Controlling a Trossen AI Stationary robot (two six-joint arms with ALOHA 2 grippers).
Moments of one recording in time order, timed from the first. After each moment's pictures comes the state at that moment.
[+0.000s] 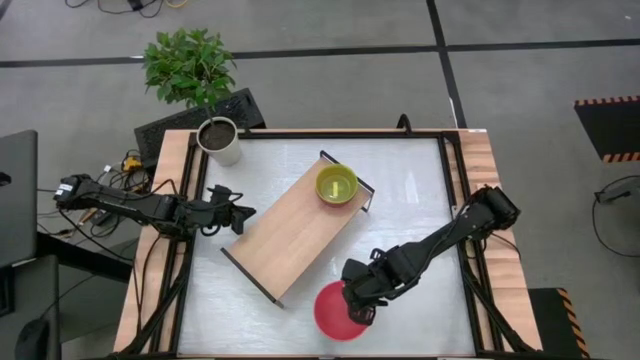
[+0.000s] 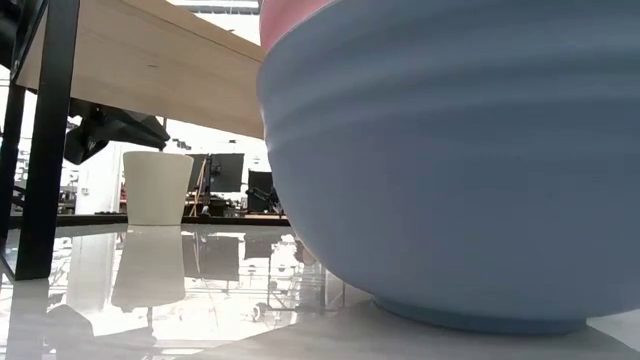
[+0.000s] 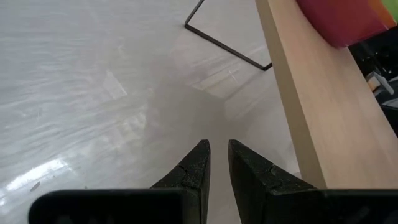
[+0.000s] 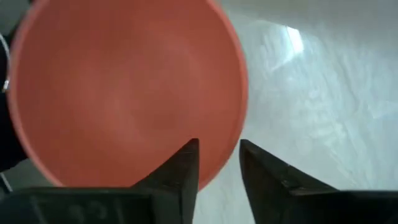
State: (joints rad) left arm -0.17 0.56 0.28 -0.25 -0.48 -1.01; right arm 0.52 1.87 1.67 -1.07 0.04 0.95
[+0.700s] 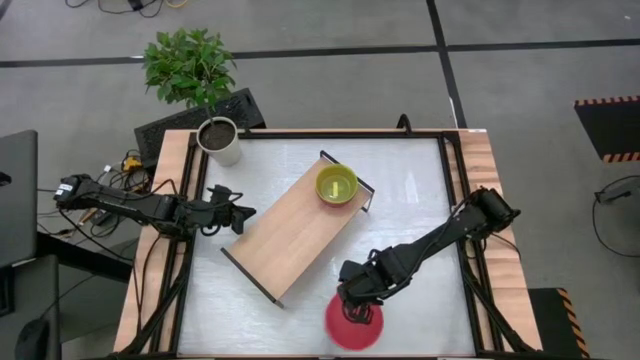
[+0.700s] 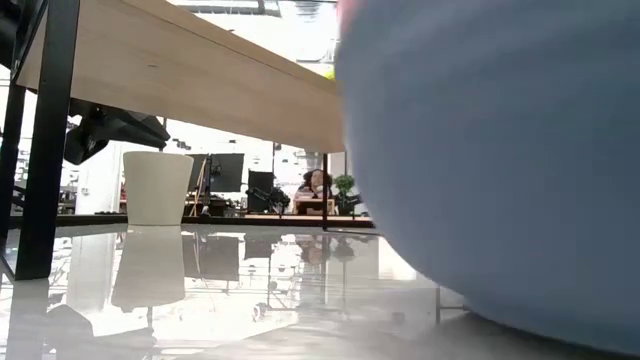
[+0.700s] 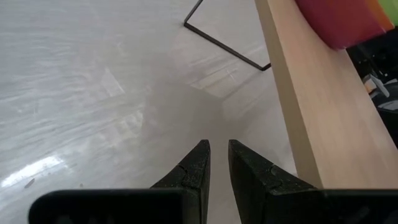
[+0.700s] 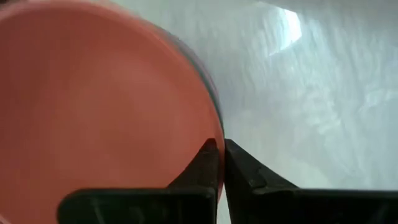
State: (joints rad) left arm -0.17 0.56 0.28 -0.25 -0.47 -1.03; right arm 0.51 1.90 1.65 -1.07 0.00 0.92
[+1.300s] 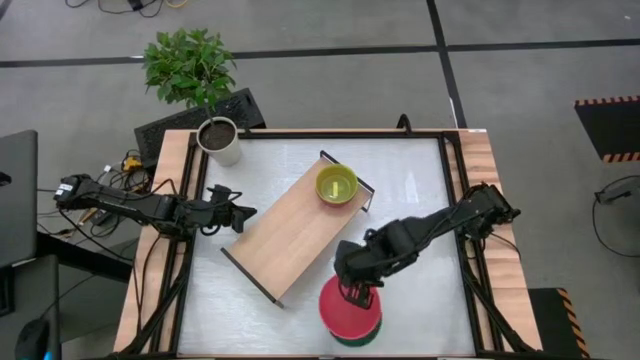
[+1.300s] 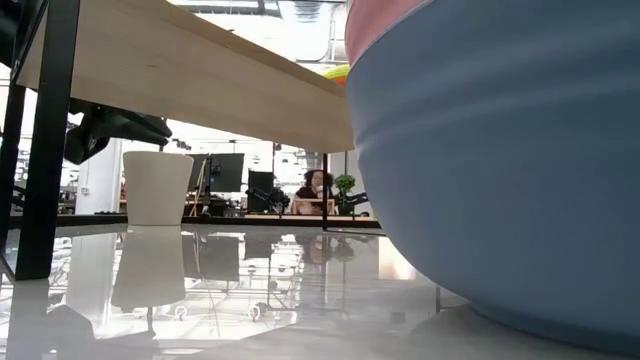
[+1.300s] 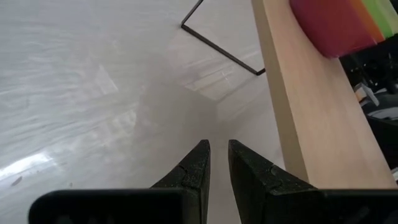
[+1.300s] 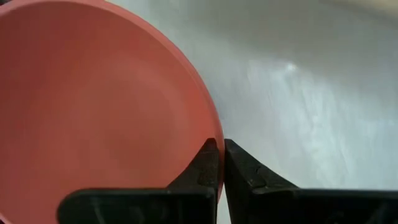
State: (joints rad) left arm -0.17 0.56 0.28 -0.23 -0.47 -1.07; right arm 0.42 1.89 1.98 -1.31 0.00 0.77
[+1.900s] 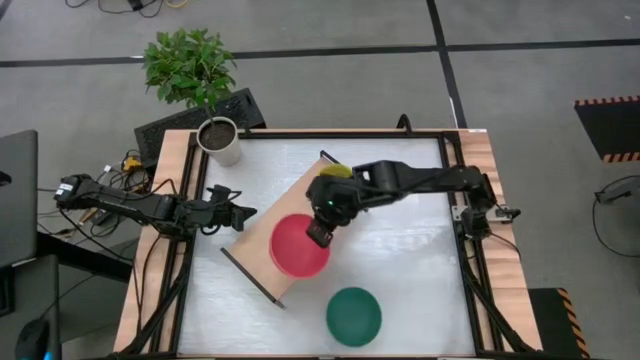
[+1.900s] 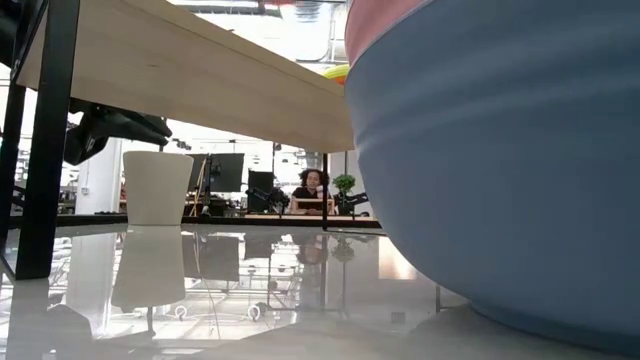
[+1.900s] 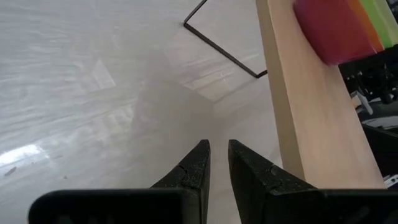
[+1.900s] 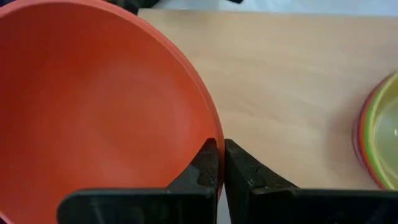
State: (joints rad) left arm -0.17 0.56 0.28 -0.23 -0.47 -1.13; right arm 0.12 1.93 2.16 -1.12 -0.01 0.67
